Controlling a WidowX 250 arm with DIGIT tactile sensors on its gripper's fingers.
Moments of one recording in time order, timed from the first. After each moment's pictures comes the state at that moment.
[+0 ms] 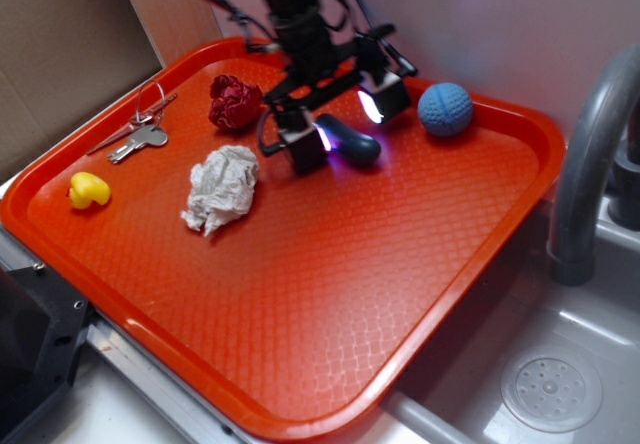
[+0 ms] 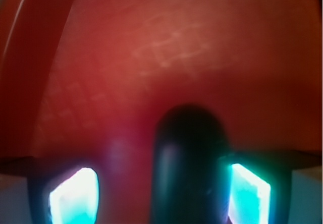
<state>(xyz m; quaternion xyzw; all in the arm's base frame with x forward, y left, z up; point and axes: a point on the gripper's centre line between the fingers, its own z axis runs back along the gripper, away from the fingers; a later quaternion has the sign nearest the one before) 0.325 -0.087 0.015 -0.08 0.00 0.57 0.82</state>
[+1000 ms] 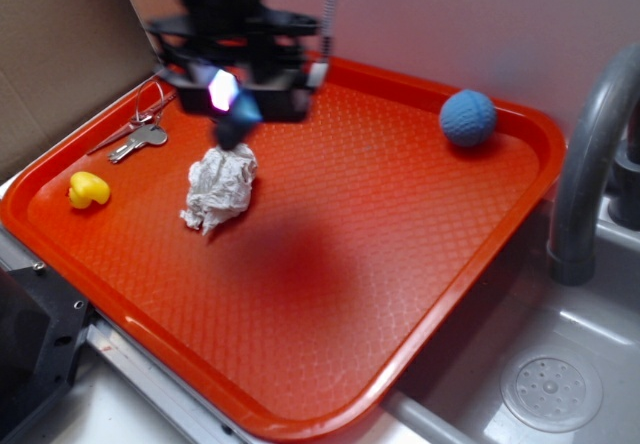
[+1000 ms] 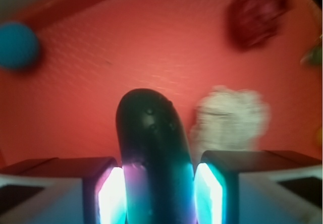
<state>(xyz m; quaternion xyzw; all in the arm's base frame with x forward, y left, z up) 0.221 -0.083 0.127 0.02 -0.07 0.16 0.99</state>
